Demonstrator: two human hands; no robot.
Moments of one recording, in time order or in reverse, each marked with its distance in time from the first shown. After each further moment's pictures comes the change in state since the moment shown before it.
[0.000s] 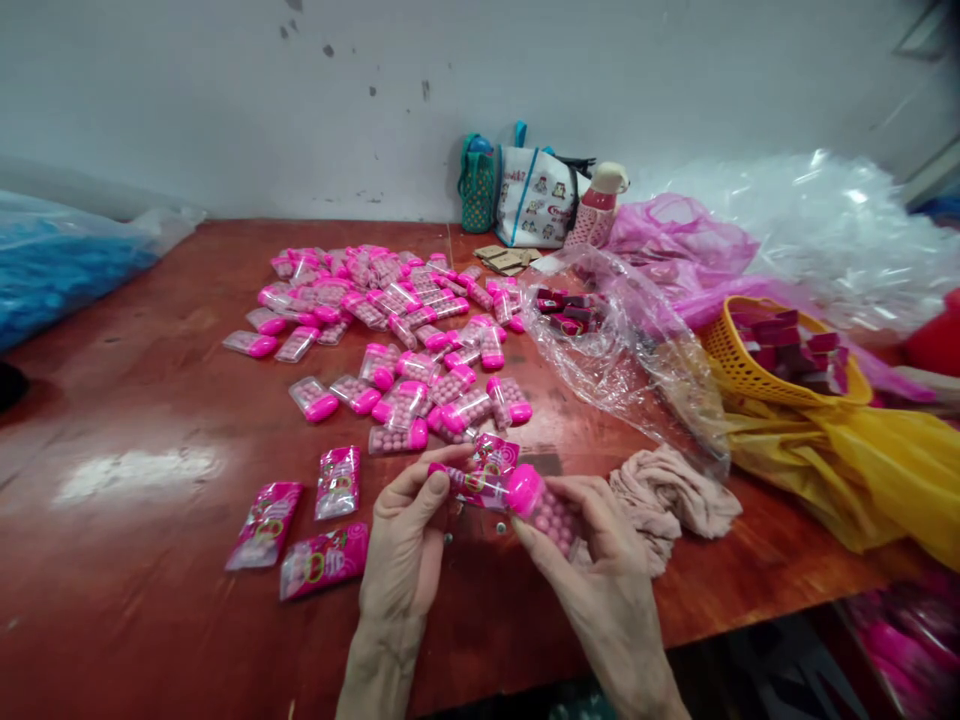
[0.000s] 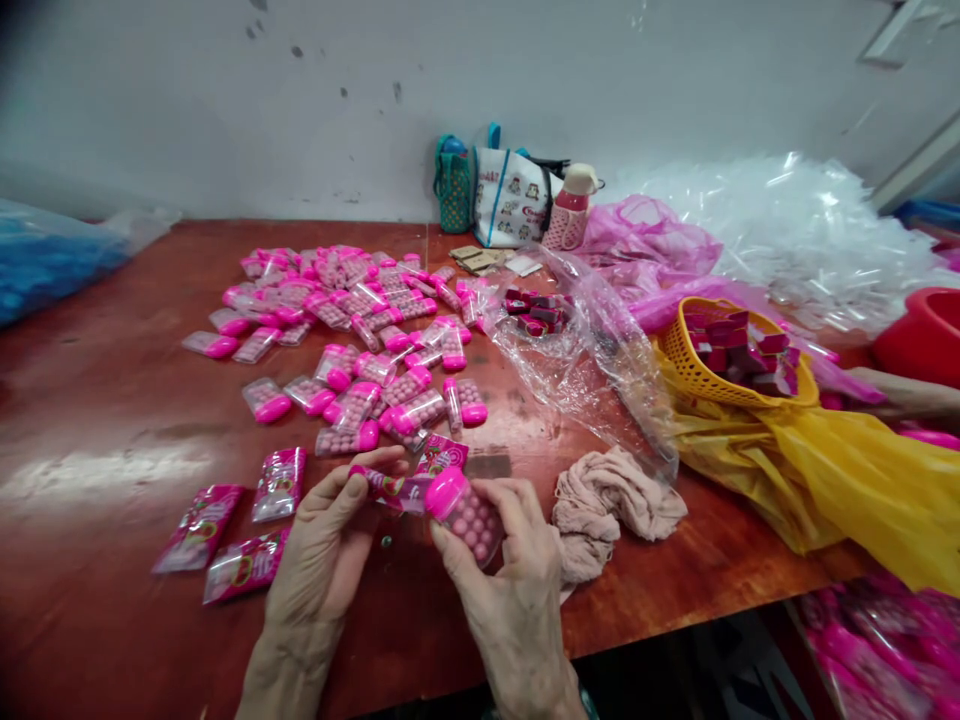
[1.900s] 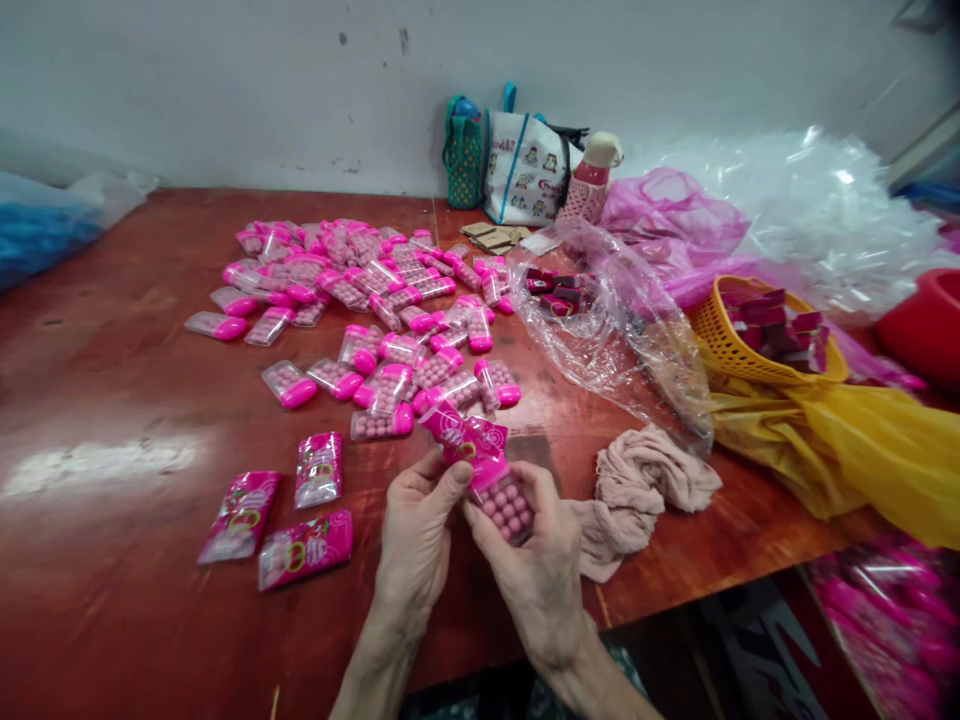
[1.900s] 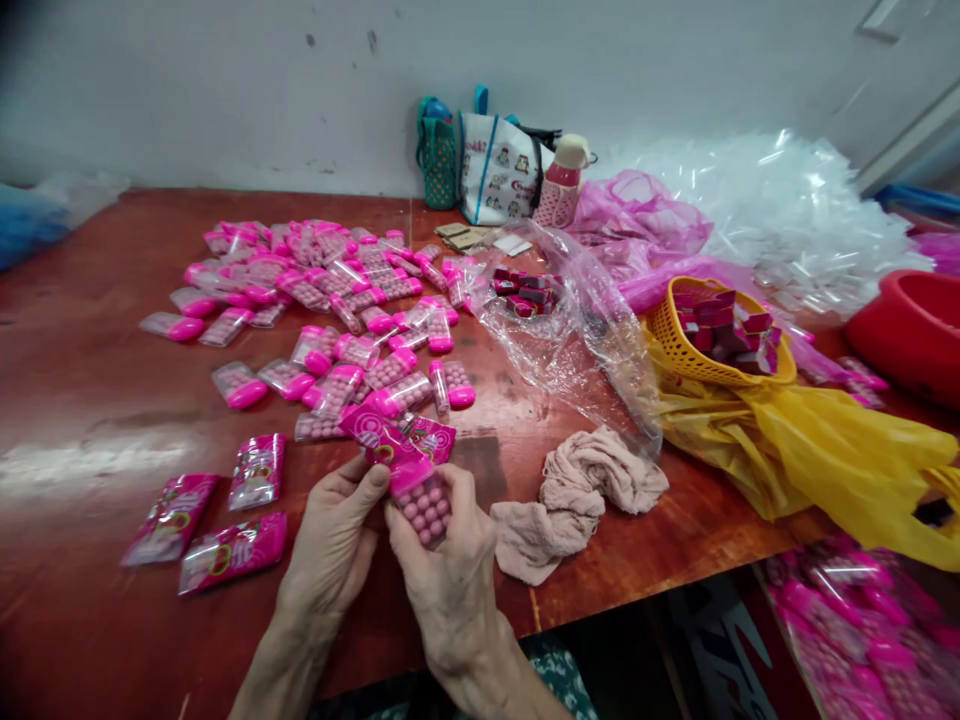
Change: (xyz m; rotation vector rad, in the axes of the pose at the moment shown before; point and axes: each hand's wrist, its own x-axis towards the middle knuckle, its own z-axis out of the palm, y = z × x) left_hand -0.003 -0.011 0.019 -0.007 0.046 -0.160; right_hand -0.007 -0.006 0.034 0.036 0.040 0.128
